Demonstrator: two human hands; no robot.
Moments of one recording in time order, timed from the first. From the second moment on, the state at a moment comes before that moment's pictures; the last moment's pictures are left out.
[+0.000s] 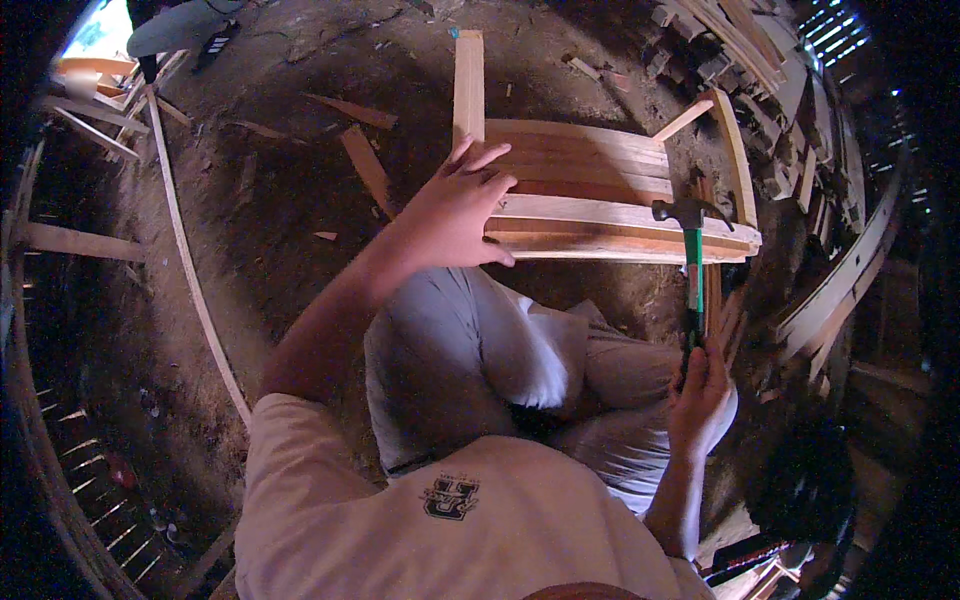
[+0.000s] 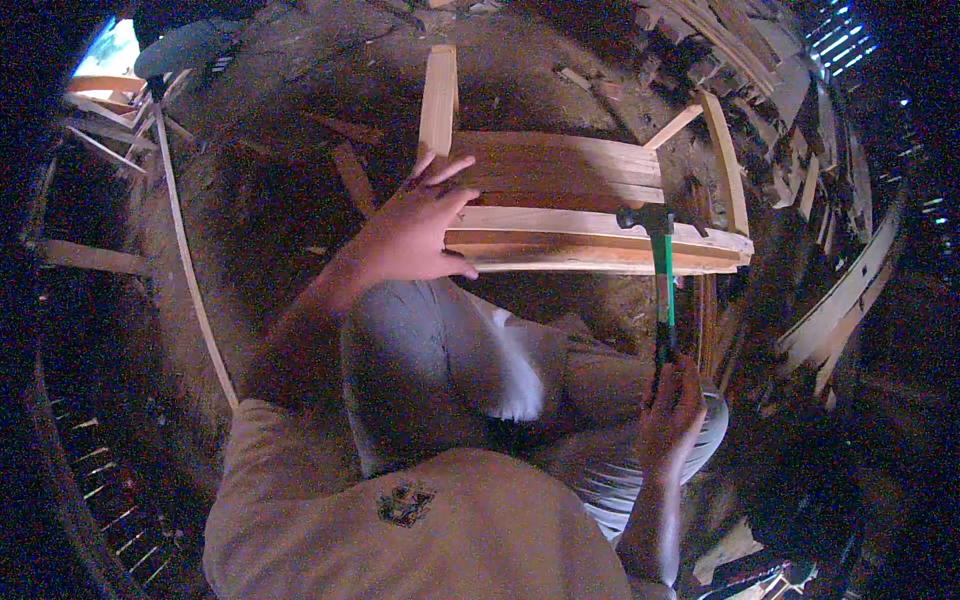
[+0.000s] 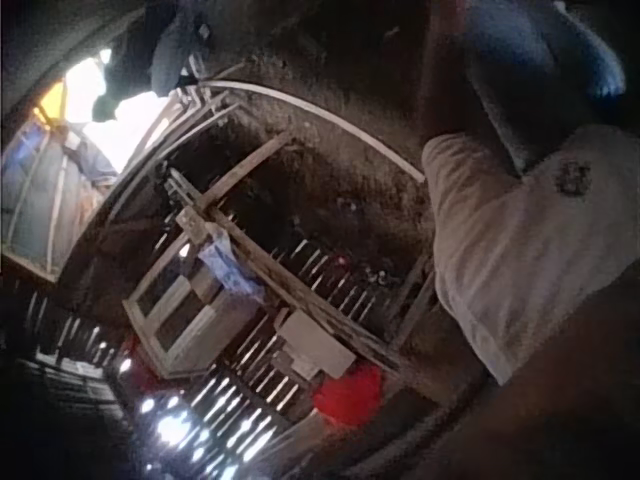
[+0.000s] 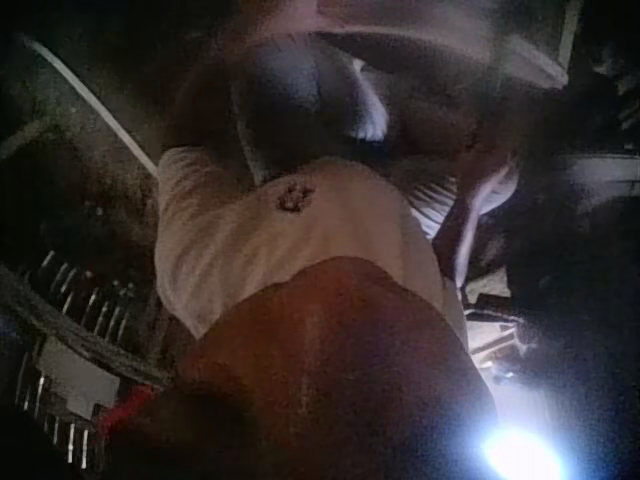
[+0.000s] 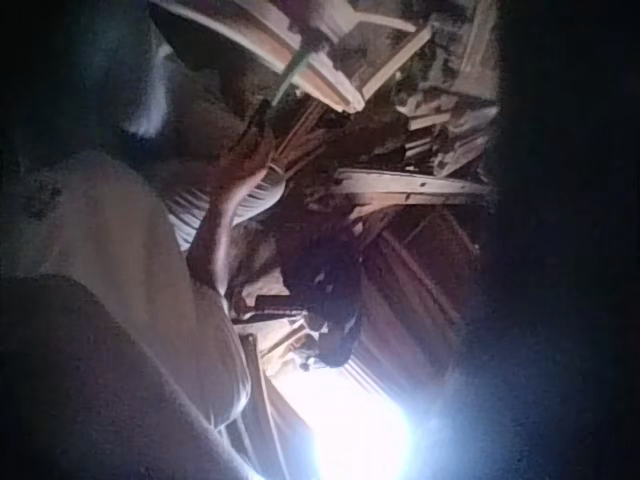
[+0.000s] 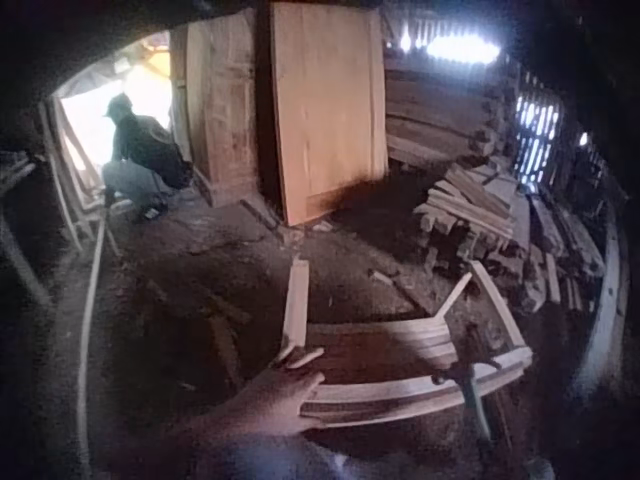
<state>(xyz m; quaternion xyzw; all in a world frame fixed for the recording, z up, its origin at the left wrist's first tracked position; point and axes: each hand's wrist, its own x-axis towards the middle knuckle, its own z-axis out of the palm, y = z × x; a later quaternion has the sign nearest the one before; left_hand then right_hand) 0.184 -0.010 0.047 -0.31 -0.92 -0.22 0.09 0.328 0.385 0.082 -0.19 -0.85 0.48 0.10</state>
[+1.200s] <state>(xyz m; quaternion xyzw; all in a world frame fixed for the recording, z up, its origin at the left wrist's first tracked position) 0.166 0.080 0.051 -0.30 -0.94 -0.13 -0.02 0.351 0.385 0.093 -0.13 -0.84 0.50 0.14</state>
